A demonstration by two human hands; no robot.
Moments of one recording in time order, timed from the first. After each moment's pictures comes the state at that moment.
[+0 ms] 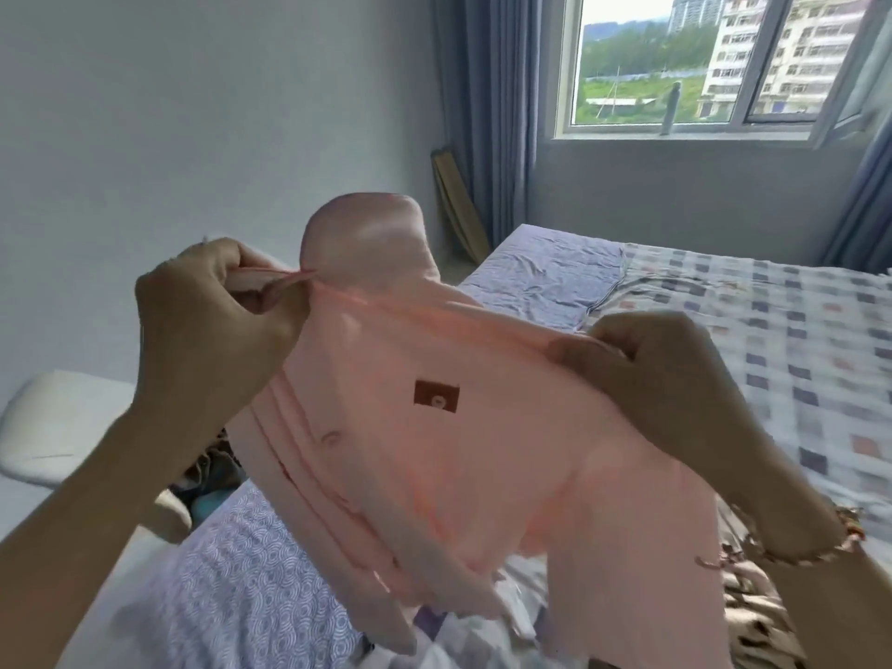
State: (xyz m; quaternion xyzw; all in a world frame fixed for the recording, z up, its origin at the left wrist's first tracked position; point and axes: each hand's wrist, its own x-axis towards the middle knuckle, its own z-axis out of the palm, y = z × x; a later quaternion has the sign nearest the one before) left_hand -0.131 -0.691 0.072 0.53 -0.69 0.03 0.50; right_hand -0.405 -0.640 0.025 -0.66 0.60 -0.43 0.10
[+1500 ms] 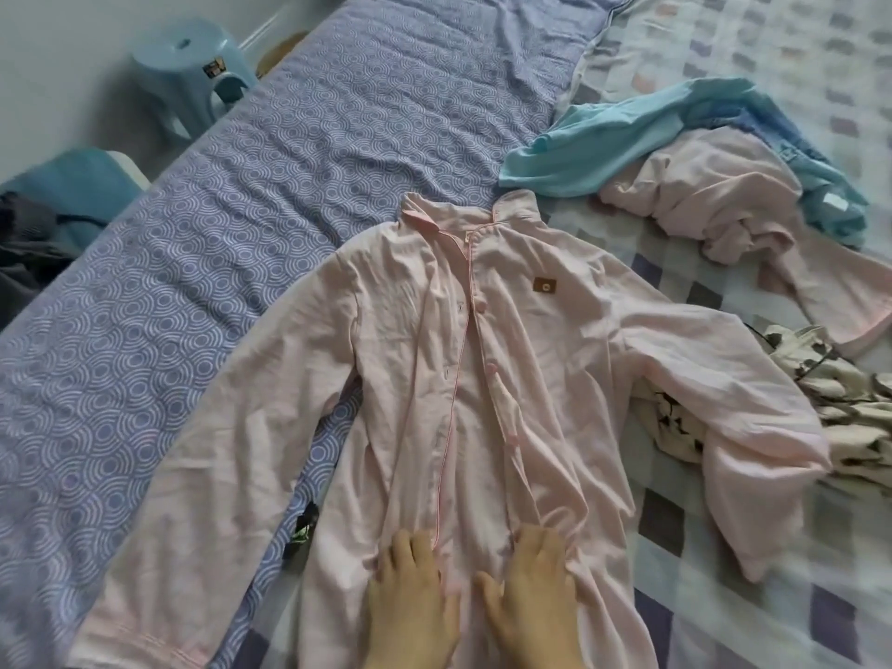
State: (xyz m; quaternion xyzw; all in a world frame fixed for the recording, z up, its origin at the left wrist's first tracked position) left_hand -0.133 -0.650 -0.525 0.54 -0.78 -0.29 -0.11; right_hand -0.256 -0.609 -0.521 -0.48 0.83 -0.02 0.29
